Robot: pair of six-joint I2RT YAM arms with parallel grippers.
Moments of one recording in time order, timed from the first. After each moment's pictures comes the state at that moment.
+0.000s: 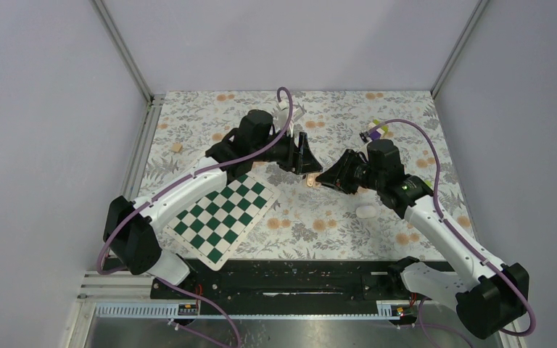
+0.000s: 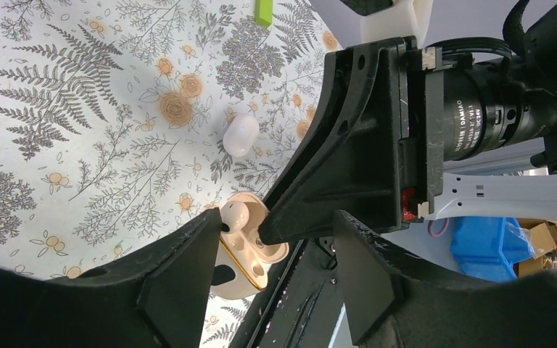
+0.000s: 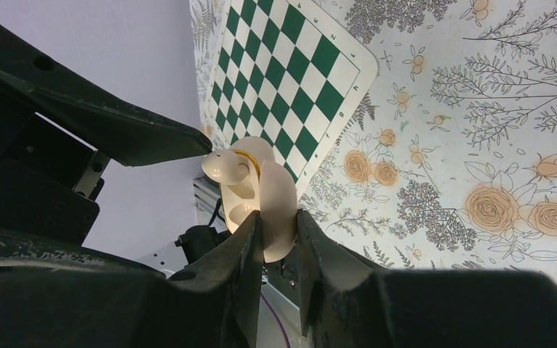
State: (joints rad) left arm -0.72 1.50 1.30 -0.22 0.54 -0.50; right arm 0.45 1.05 0.86 -0.38 -0.38 0.97
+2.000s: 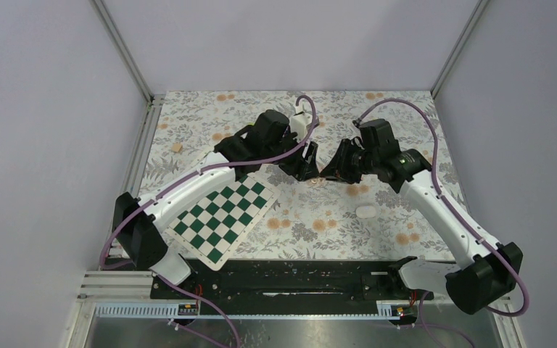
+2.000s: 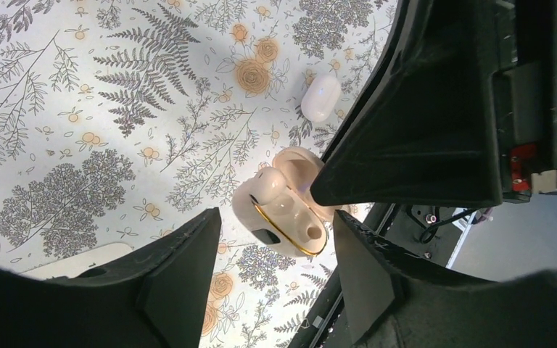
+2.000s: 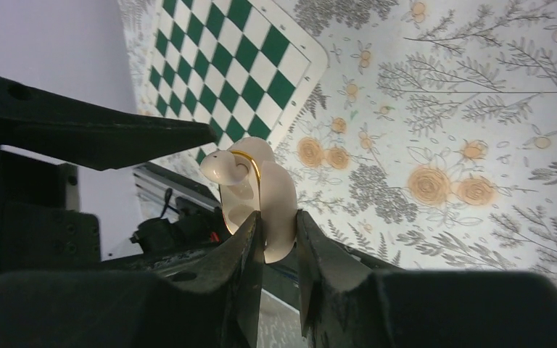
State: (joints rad) left arm -0.81 1.56 1.46 -0.50 0.33 -0.21; right arm 0.45 1.20 1.13 -0.69 -0.33 0.80
